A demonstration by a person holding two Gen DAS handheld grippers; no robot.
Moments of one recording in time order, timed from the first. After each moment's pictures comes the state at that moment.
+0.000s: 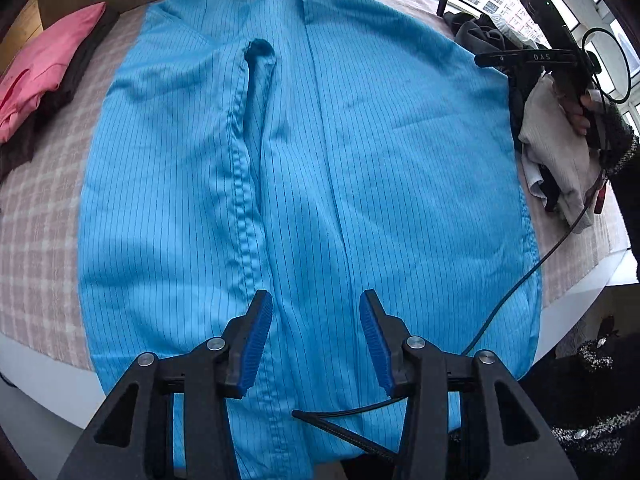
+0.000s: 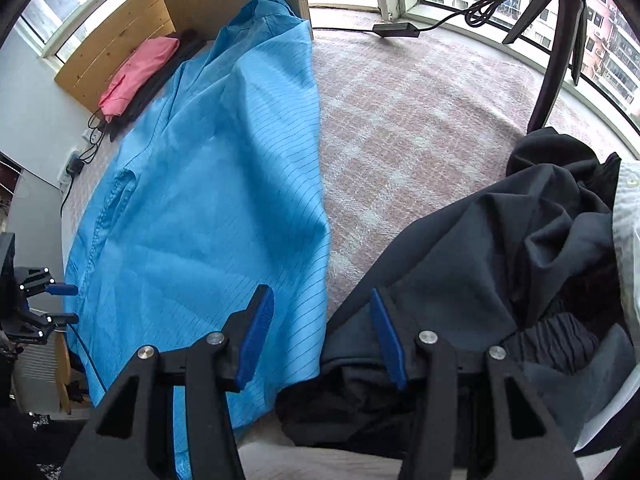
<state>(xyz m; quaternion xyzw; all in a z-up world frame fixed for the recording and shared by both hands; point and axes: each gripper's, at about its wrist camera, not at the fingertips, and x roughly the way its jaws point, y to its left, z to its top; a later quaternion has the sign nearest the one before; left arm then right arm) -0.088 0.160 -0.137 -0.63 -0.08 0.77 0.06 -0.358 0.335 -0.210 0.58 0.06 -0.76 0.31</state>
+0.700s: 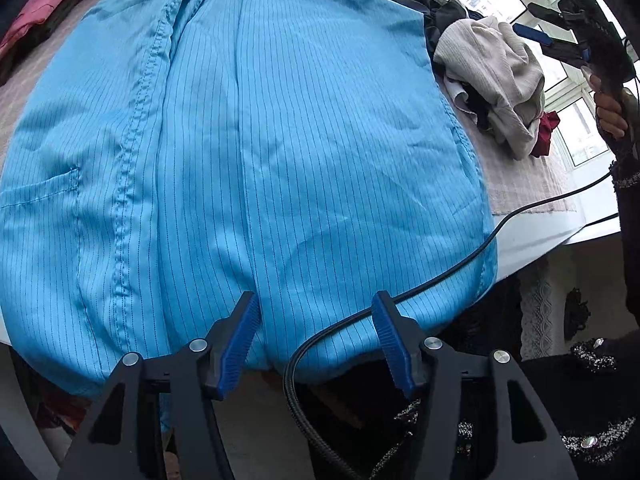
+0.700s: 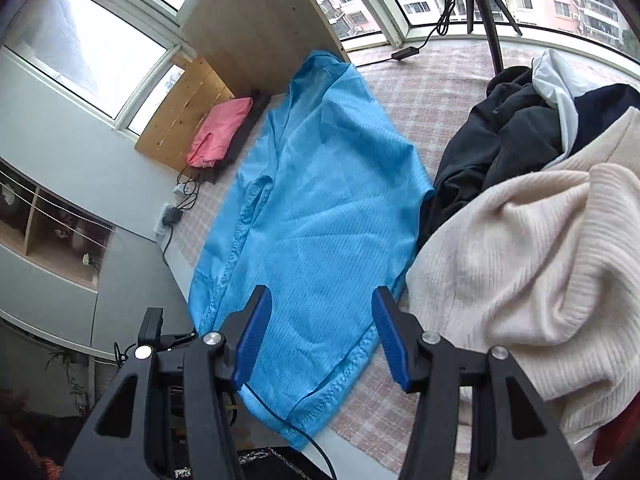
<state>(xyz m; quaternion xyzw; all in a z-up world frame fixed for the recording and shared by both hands) 0.008 0.213 -0.168 -0.60 -0.09 0.78 0.14 -0.194 0.375 -0.126 0.55 -0.13 -0.75 0.33</state>
